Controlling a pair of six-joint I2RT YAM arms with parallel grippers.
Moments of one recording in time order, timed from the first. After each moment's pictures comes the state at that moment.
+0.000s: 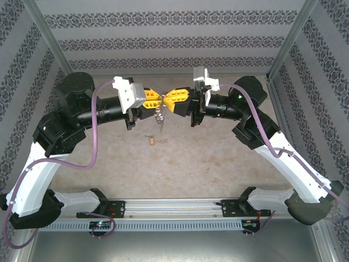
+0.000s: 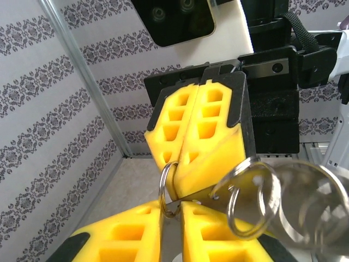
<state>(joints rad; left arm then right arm) -0.68 1.19 1.85 -0.78 0.49 0.36 0.74 1.20 1.50 -0.10 -0.74 0.18</state>
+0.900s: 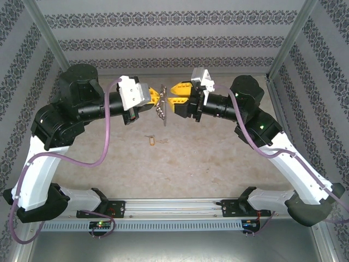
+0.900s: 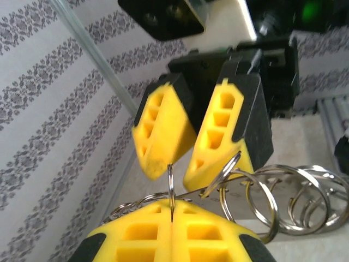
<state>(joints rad) -0.66 1.30 2.04 -1.02 0.41 0.59 0.72 1.19 1.51 -0.30 -0.55 -0.01</state>
